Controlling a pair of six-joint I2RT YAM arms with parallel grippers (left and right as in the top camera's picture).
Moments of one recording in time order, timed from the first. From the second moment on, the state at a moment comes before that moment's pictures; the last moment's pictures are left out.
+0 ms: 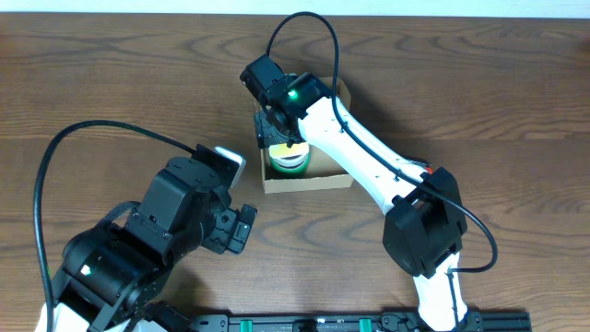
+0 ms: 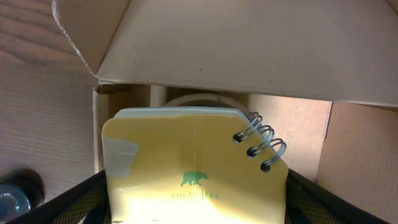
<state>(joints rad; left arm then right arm) -0.62 0.96 1.28 -1.23 -0.08 -0.15 0.70 2.13 1.92 -1.09 0.15 0.55</state>
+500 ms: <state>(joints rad) -0.62 0.96 1.28 -1.23 -0.08 -0.15 0.70 2.13 1.92 -1.11 0.15 0.55</state>
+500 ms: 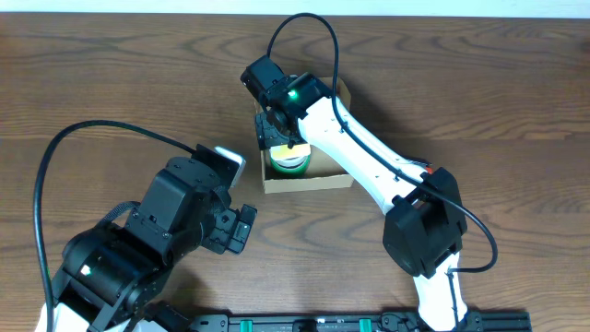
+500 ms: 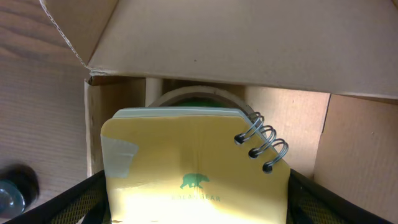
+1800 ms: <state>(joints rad) -0.62 0.96 1.28 -1.23 -0.08 -0.15 0.33 1.75 1.96 -1.47 0.13 0.28</state>
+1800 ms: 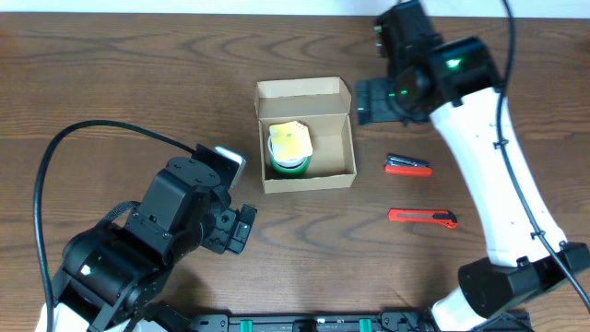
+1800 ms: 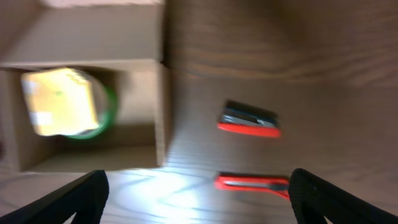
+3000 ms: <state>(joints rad) -0.62 0.96 1.28 -1.23 -0.08 -0.15 -0.06 1.71 1.17 -0.79 -0.22 -0.77</state>
